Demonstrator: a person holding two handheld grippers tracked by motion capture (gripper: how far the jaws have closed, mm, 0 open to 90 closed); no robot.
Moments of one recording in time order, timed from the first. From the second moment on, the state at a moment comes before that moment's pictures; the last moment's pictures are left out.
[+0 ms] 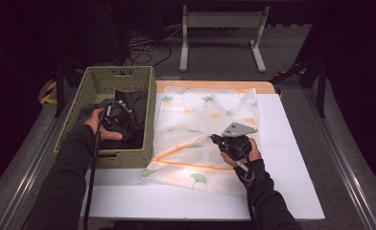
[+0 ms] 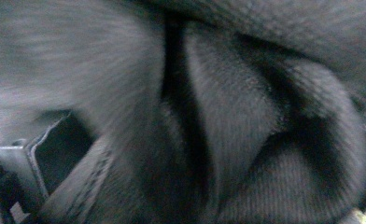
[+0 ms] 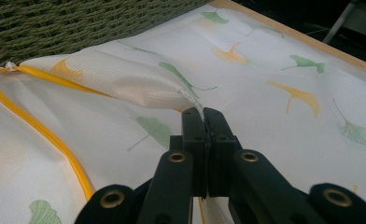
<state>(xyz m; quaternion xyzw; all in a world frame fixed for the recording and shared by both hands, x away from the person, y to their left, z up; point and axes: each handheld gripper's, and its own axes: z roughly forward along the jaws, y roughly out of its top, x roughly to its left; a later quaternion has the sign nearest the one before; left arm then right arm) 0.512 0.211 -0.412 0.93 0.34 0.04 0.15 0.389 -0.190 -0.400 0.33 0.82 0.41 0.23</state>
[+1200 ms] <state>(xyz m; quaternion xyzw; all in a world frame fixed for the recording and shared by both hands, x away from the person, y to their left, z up) 0.462 0.243 -0.352 0.88 0.32 0.17 0.30 0.386 -0.190 -0.398 0.33 0.82 0.42 0.23</state>
